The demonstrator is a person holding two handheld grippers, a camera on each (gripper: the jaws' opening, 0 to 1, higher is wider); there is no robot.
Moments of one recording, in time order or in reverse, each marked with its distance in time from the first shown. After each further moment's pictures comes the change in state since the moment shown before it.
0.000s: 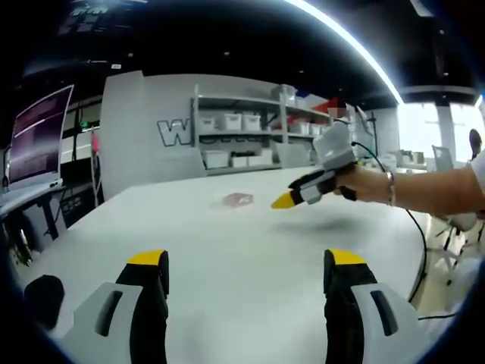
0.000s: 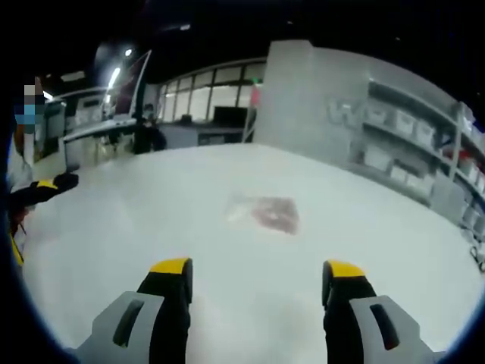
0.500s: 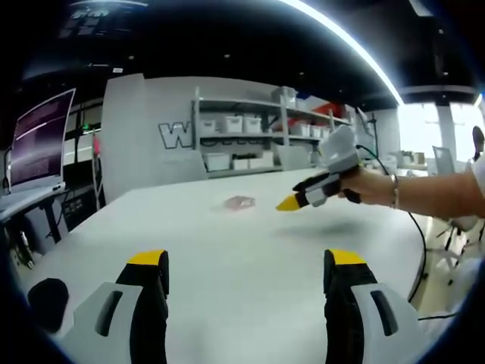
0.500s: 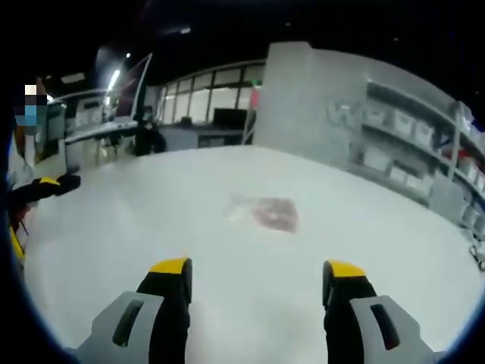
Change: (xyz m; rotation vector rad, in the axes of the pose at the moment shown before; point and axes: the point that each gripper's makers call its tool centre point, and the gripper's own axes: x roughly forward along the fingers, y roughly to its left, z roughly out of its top) left arm -0.004 0.002 0.005 0.005 -0.013 0.007; right arm -0.010 0.003 -0.001 0.003 -0.010 -0.003
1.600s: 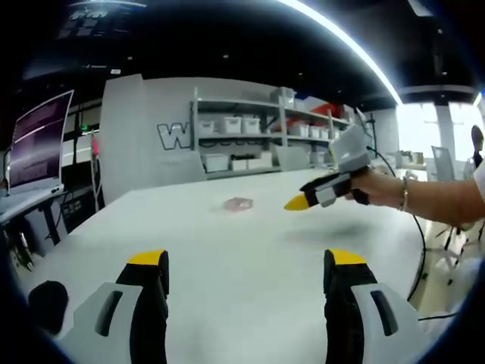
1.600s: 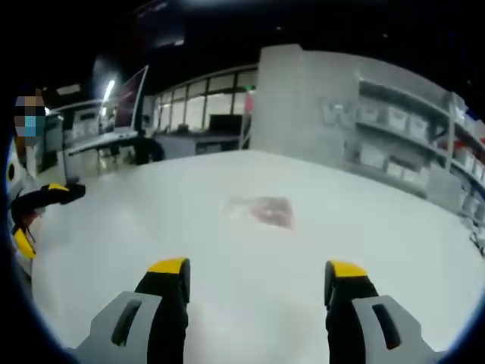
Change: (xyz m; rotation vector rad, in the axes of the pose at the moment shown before) left arm 0.000 -0.002 0.004 0.005 -0.004 -0.007; right arm -0.022 -0.002 -0.003 0.053 -0.030 -0.001
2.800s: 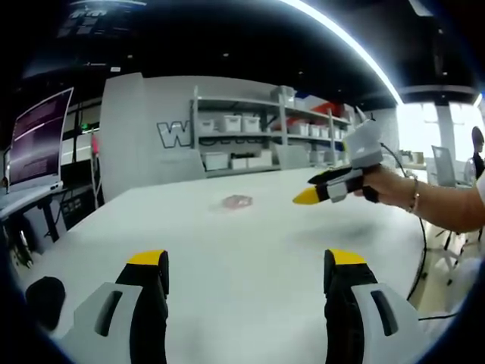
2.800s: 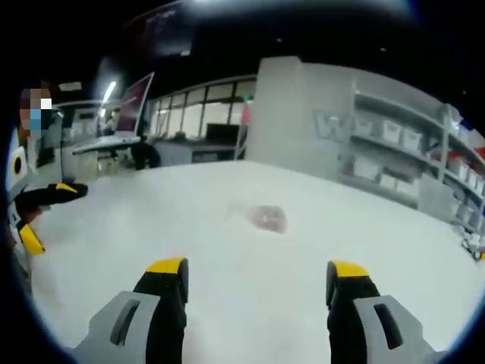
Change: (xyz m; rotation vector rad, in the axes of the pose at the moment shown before) left arm 0.001 -0.003 -0.005 -0.005 0.007 -0.001; right arm -0.015 -0.011 0.007 -0.026 -0.060 -0.033
